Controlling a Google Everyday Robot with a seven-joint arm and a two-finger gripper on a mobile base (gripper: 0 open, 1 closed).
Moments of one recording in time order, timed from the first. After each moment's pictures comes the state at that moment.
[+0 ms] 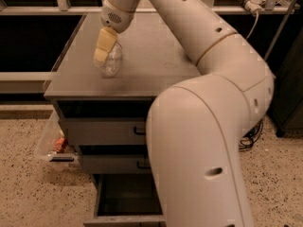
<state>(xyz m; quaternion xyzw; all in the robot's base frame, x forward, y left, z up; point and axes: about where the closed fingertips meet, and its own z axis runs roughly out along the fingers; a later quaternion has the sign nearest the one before) 0.703 0.116 0.909 -0.64 0.73 0.13 0.20</state>
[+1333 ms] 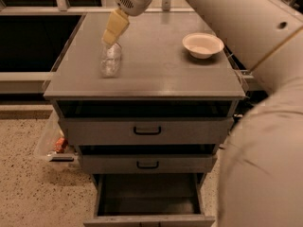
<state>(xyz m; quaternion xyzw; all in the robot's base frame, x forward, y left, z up) 0.709 0.068 0.976 -0.52 0.79 0.03 0.32</state>
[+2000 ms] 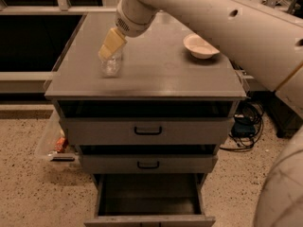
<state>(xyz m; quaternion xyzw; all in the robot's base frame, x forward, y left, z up) 0.703 0.058 0.940 -0.42 0.83 0.03 0.35</state>
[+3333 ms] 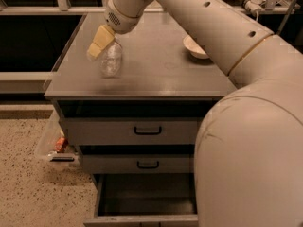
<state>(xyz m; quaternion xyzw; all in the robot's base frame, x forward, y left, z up) 0.710 0.106 0.923 -0.48 0.82 0.12 0.27</state>
